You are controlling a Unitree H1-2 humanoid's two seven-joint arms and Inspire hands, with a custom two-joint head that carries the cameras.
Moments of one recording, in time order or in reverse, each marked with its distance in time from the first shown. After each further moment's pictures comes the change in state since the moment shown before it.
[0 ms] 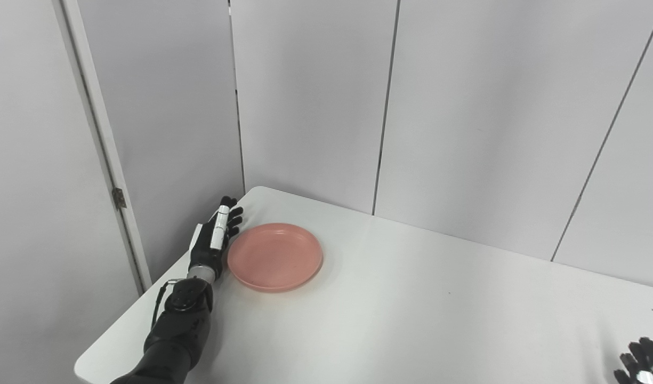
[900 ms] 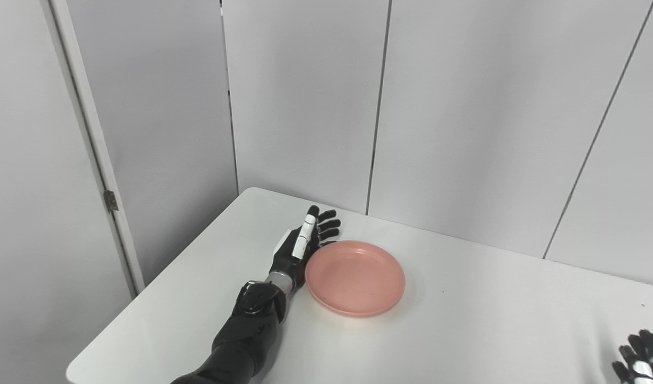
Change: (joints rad) left arm -0.088 -0.199 -0.117 -0.037 -0.043 0.066 -0.156; right arm -0.024 0.023 -0.001 0.002 -0.003 0.002 -0.021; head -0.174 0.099
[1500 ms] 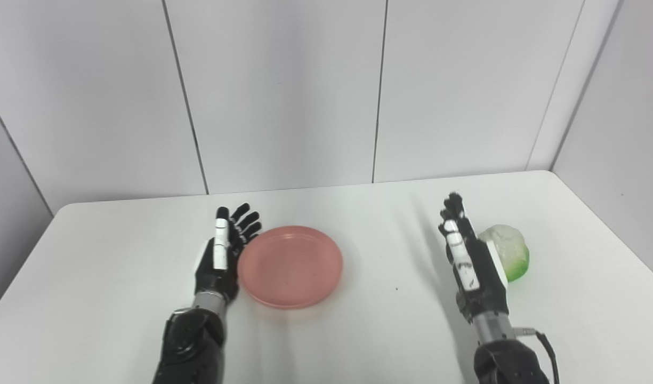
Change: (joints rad) left arm 0.123 -0.283 -0.096 -0.328 0.064 0.133 0.086; right arm -0.065 0.041 -0.010 -0.181 -0.089 0.115 -0.119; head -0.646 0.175
